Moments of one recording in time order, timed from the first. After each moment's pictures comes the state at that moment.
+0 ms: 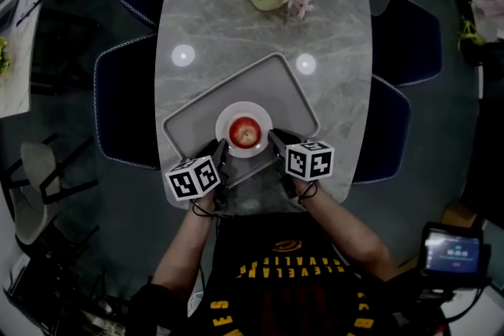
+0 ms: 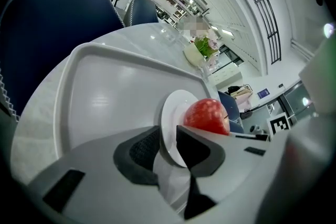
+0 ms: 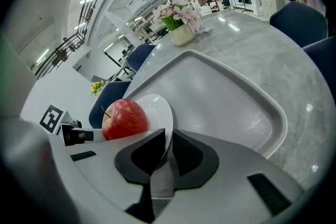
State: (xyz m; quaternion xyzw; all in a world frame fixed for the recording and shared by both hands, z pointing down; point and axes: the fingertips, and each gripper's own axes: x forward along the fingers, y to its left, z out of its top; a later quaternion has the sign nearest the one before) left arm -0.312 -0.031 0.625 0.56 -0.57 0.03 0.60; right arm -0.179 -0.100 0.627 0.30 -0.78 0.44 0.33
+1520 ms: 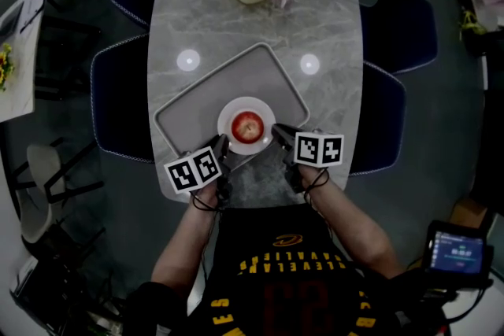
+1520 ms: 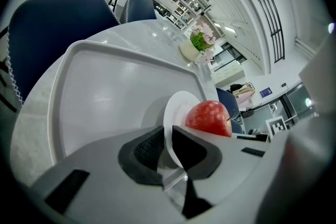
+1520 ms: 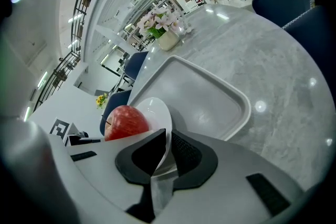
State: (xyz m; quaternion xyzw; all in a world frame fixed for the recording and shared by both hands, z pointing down) left arm -0.276 -0.032 0.604 0.54 -0.57 0.04 0.62; right arm -0.142 -0.098 0.606 0.29 -0.75 0.52 0.29
